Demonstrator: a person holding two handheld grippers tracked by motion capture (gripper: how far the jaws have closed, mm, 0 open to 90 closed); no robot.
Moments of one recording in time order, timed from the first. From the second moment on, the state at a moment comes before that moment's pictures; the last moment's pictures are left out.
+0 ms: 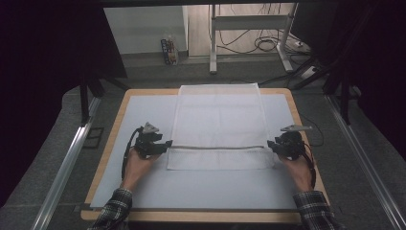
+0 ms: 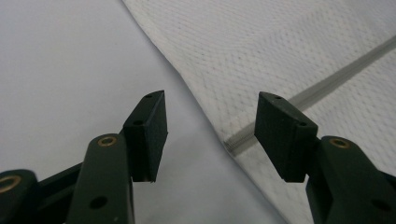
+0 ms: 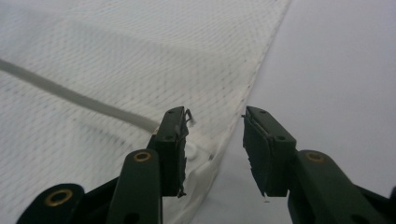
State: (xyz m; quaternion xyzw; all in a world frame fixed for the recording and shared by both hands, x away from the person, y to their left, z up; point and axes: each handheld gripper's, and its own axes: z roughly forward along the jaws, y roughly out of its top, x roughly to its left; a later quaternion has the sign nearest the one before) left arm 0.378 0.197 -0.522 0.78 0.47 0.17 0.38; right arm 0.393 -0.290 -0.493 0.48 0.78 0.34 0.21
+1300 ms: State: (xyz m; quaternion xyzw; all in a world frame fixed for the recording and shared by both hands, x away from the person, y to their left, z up) left arm 0.402 0.171 -0.541 0.79 0.48 0.17 0.35; right arm 0.425 -0.268 -0.512 0.46 0.81 0.27 0.22
